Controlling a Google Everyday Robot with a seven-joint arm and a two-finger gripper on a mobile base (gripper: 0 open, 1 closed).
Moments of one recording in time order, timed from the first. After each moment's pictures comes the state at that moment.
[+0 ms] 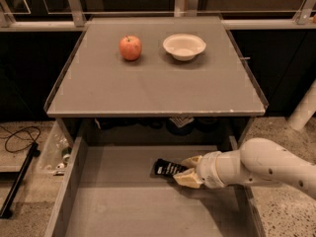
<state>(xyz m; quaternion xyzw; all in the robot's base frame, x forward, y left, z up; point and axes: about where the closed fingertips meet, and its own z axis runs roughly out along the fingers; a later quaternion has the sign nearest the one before) 0.461 -0.094 0.618 -0.43 0.81 0.24 0.31</state>
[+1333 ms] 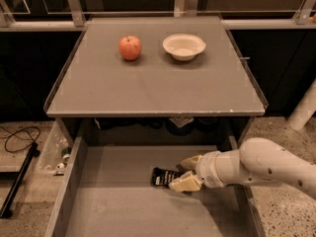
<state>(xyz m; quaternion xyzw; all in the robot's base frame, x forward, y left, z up) 0.461 -0.094 0.618 -0.43 0.81 0.24 0.31</state>
